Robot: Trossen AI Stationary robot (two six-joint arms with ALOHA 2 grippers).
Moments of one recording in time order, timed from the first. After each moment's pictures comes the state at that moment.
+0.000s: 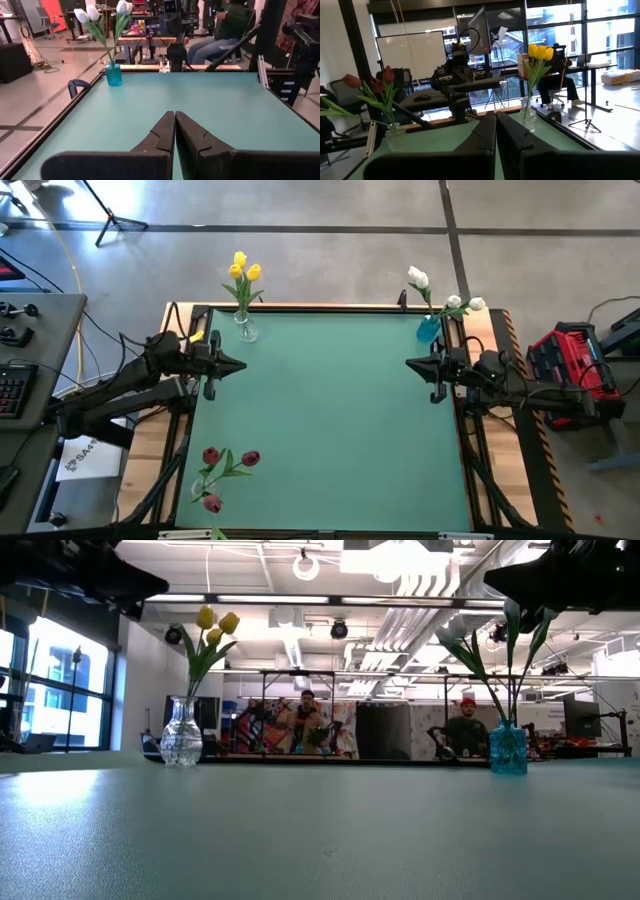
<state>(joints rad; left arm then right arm) 0.47 0.30 0.39 -0.23 0.41 0.10 -0.19 0.24 0.19 0.23 -0.04 0.12</state>
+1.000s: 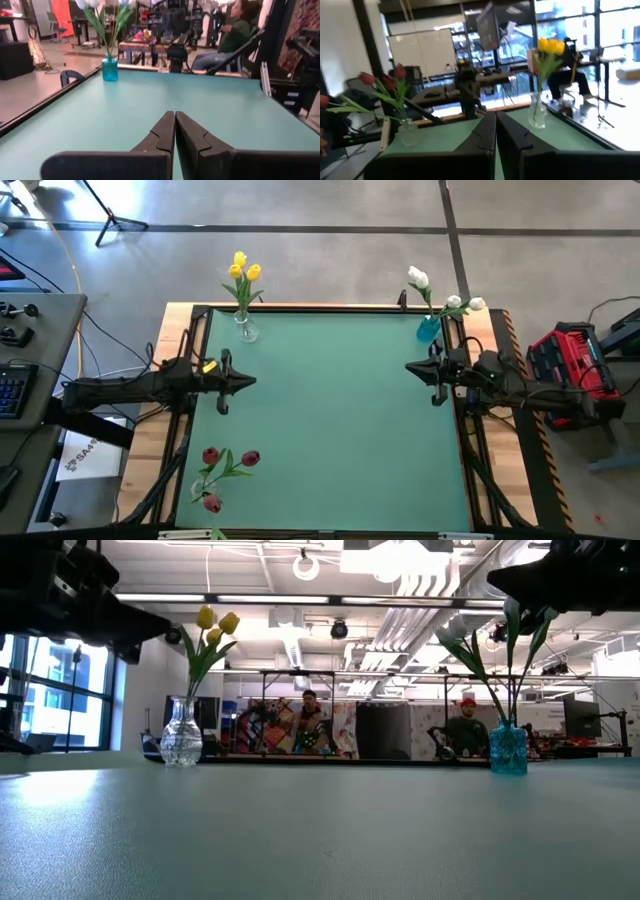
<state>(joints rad) 0.12 0.19 0.07 0.07 0.04 -0.04 -0.19 0.23 0.19 0.19 -0.09 0.16</state>
